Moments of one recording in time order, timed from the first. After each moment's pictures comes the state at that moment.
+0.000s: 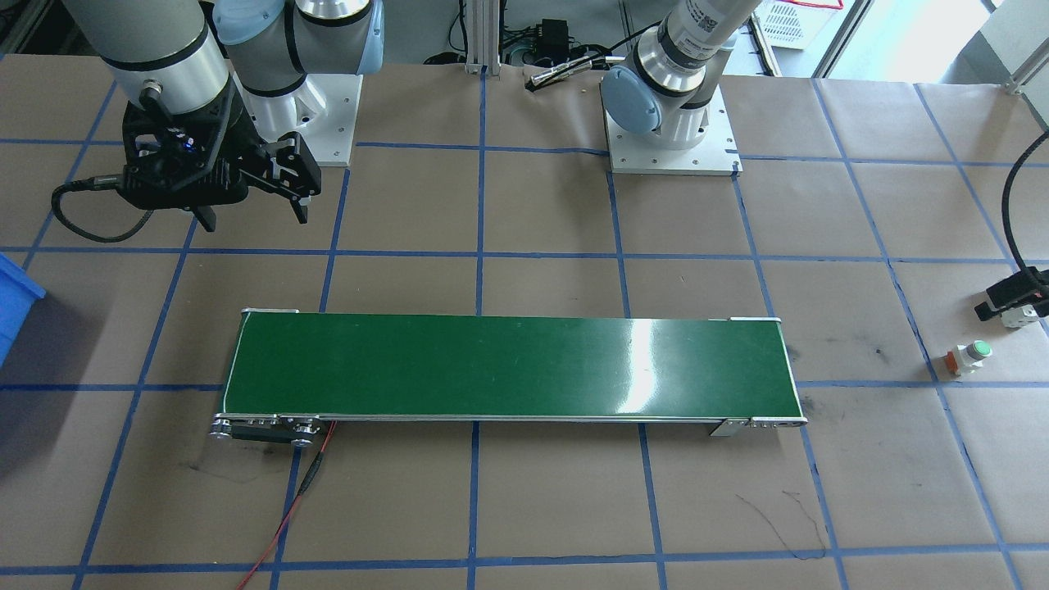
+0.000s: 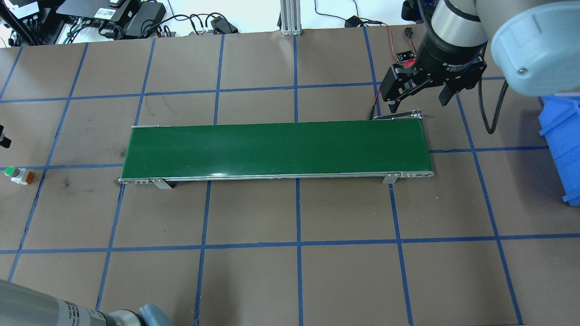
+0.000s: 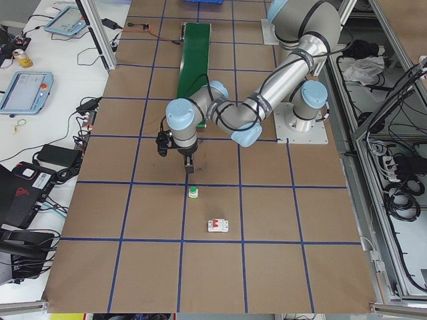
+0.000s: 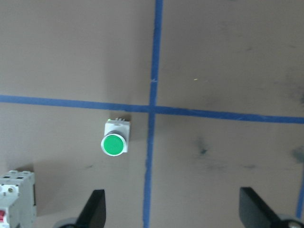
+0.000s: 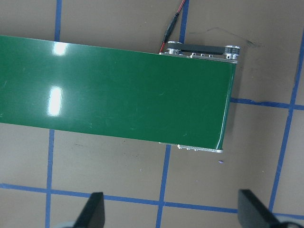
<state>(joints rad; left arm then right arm) -0.78 -1.92 -1.53 -1.32 1.56 0.69 1.60 -1.56 1.59 -1.61 -1.56 -0.09</state>
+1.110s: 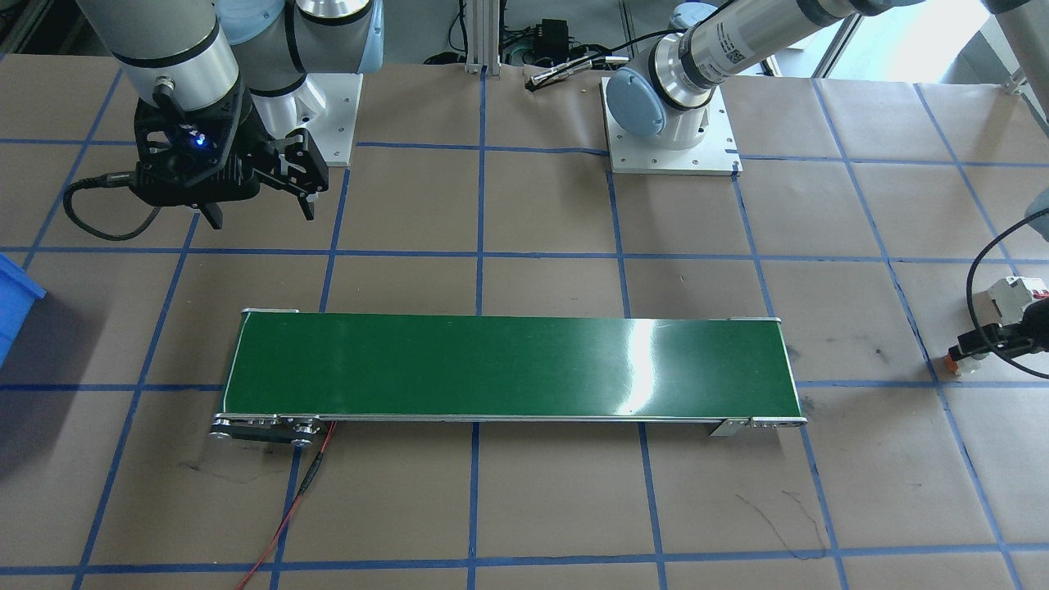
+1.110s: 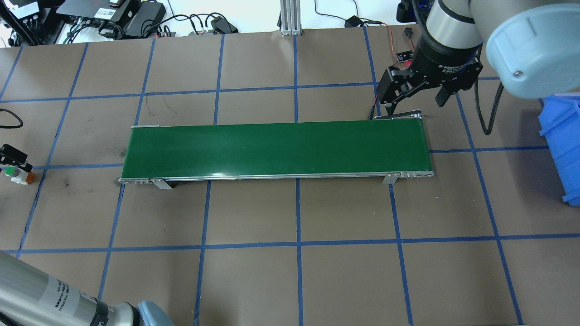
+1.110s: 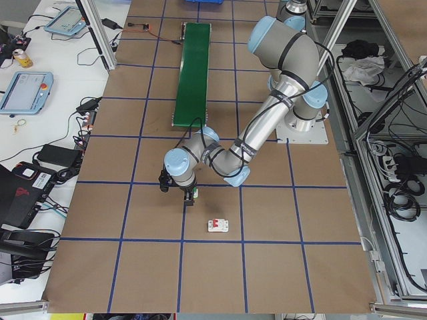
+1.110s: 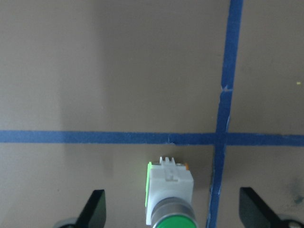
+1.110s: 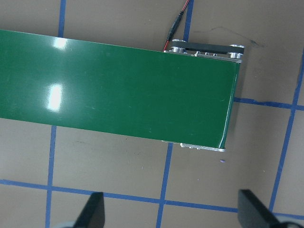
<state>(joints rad) -0.74 -2.16 -1.52 -1.13 1.60 0.79 1.61 -1.57 1.59 -1.60 -1.56 -0.09</state>
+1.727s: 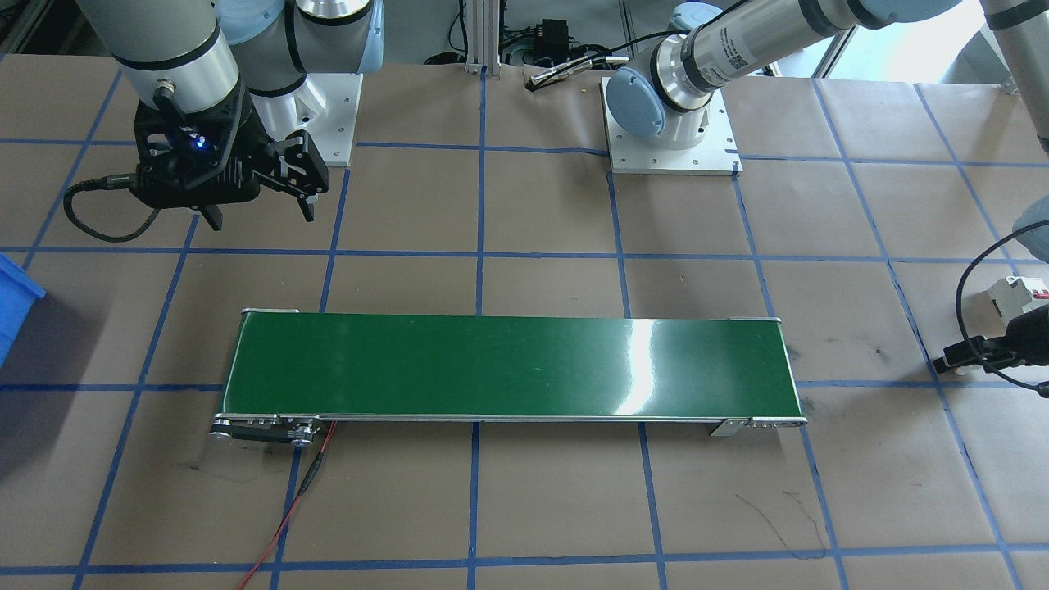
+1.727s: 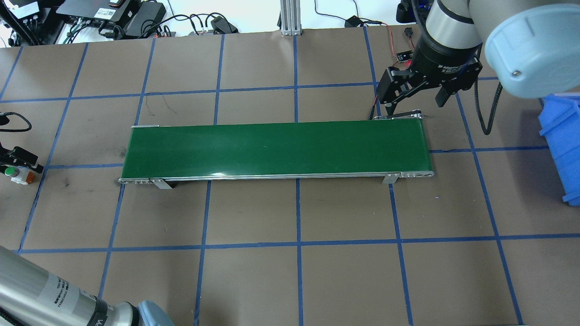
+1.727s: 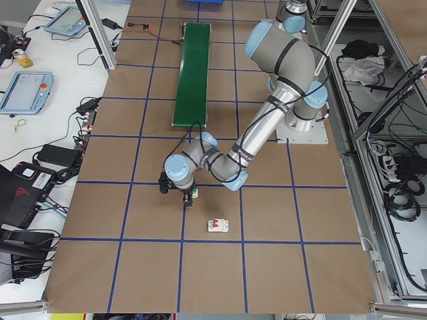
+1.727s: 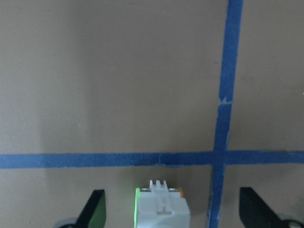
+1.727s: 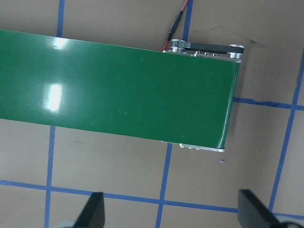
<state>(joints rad) -0.74 -2.20 -1.52 -1.11 1.56 0.80 1.61 -1.56 1.59 -1.61 -1.57 -0.09</state>
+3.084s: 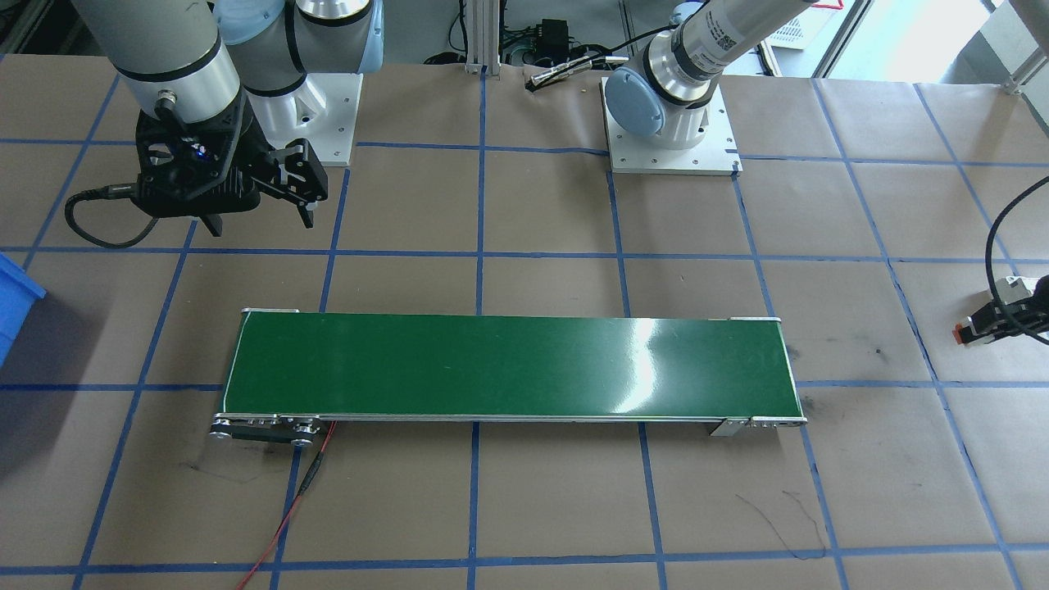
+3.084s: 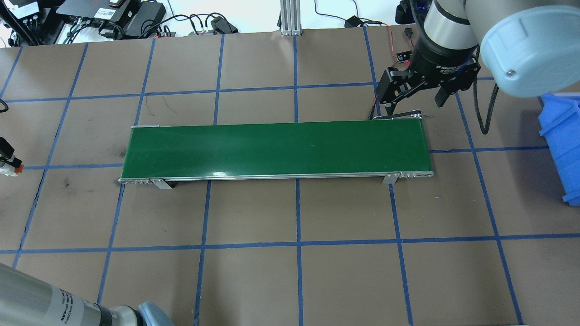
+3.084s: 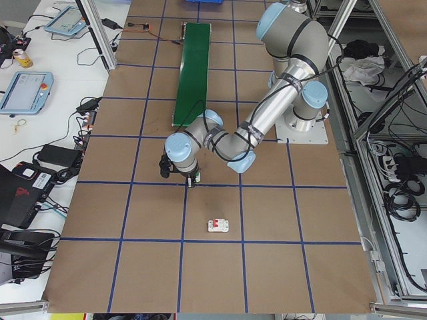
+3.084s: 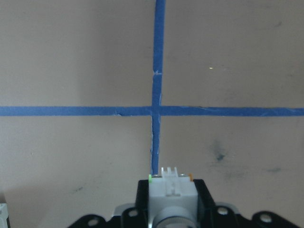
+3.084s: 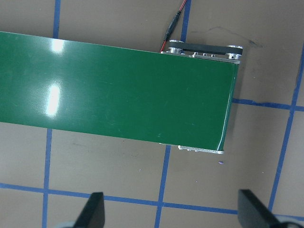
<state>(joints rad) -0.75 -2.04 -1.52 -1.30 1.55 0.79 1.61 -1.55 1.59 -1.61 -1.57 -0.09</state>
